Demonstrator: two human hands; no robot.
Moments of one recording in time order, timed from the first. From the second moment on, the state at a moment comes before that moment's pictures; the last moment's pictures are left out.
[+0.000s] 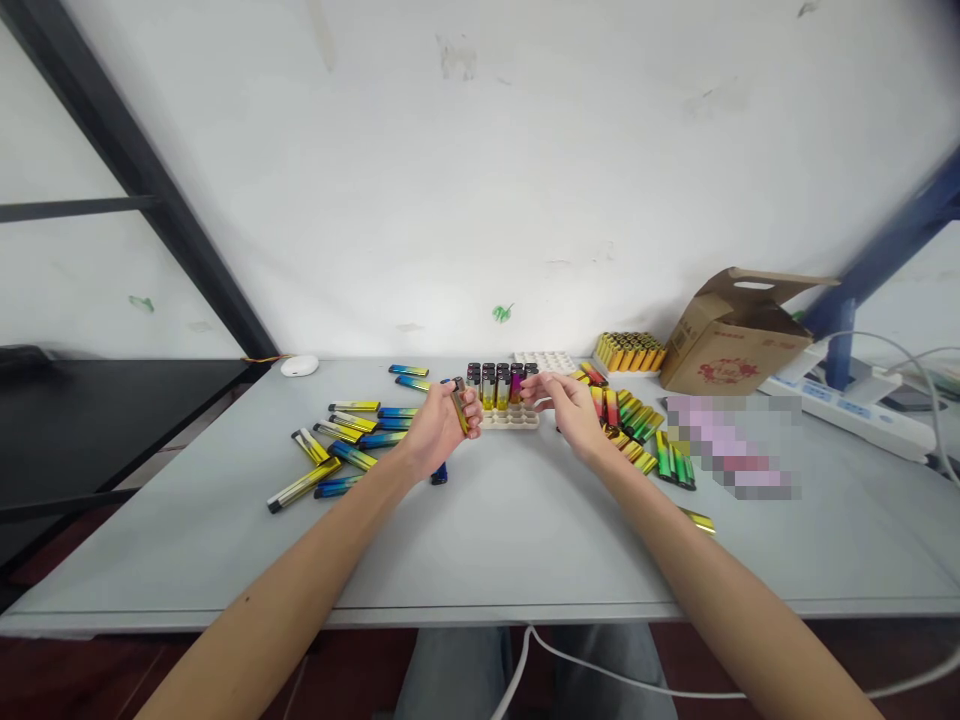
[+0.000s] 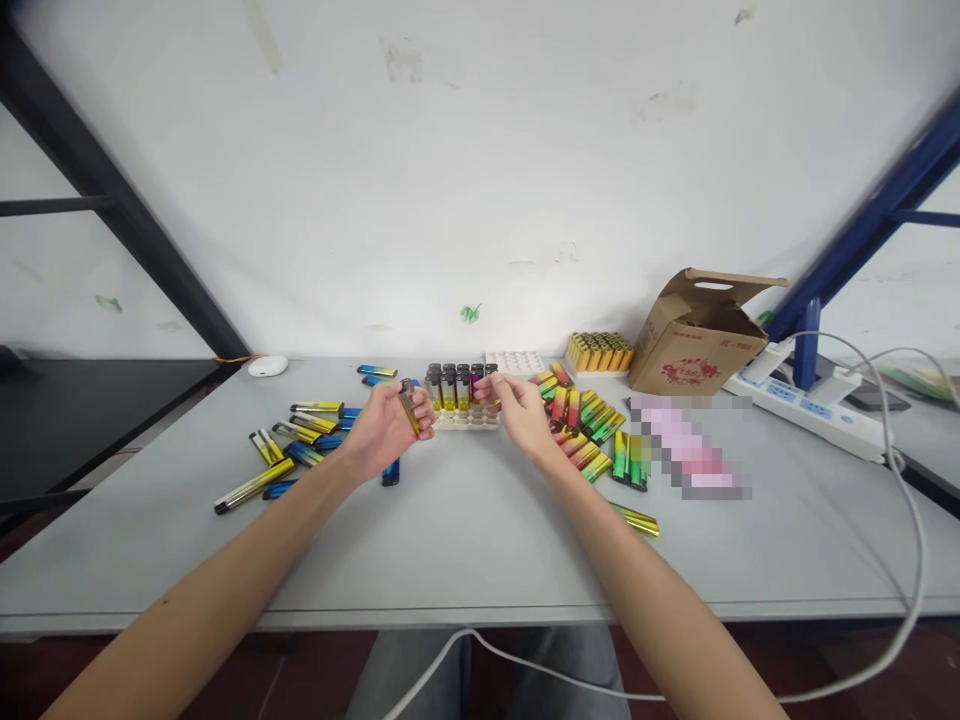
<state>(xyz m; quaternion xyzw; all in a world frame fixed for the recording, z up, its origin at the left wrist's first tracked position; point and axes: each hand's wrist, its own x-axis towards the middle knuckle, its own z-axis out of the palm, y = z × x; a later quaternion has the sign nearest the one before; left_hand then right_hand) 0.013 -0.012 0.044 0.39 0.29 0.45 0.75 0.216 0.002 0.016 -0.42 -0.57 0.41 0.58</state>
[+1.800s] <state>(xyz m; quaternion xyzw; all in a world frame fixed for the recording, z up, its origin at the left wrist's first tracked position) 0.021 -0.016 0.028 0.43 0.25 0.42 0.76 0.217 -0.001 0.020 -0.43 -0.60 0.34 0.58</state>
